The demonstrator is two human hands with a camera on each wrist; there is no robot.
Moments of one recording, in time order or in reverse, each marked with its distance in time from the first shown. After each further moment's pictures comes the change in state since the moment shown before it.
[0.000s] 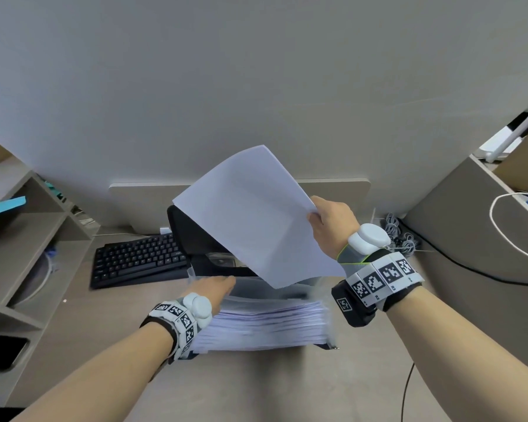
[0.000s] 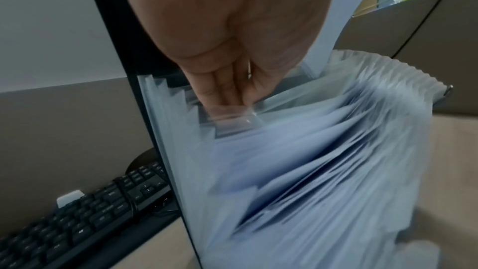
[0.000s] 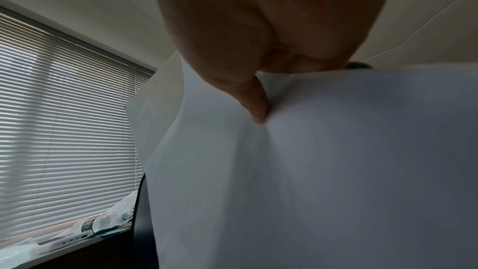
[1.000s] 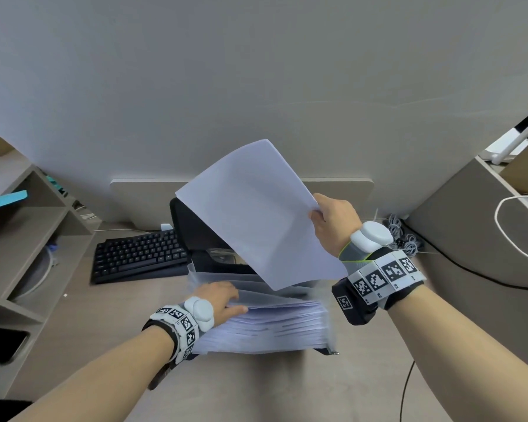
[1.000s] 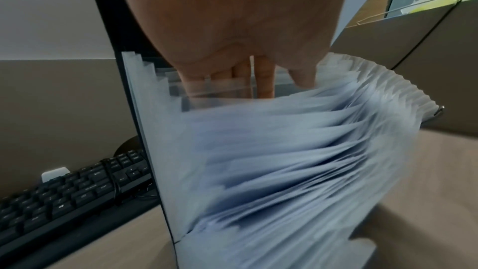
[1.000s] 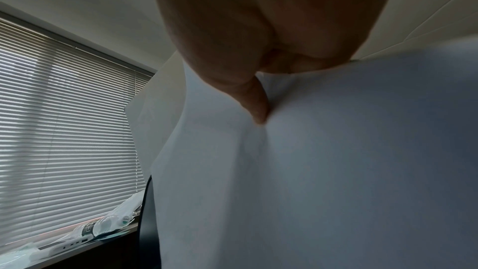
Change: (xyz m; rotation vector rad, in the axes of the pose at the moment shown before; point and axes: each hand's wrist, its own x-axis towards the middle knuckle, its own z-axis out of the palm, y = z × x) left_hand 0.001 0.009 0.018 -0.132 0.098 0.083; right_hand 0.004 0.001 0.000 0.019 -0.014 0.033
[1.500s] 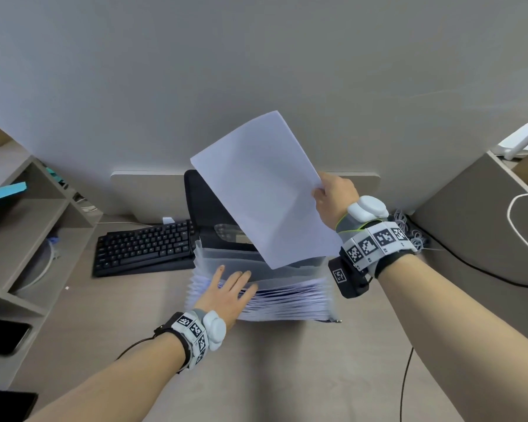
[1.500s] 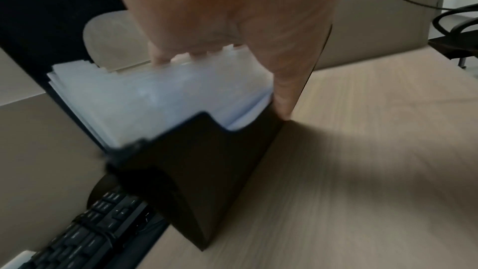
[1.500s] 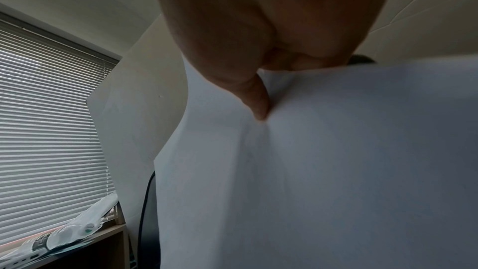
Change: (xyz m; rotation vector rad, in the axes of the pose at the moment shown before) left_hand -0.003 0.017 0.025 0.553 -0.020 0.054; right_hand 0.040 -0.004 0.001 0.000 -0.017 0.092
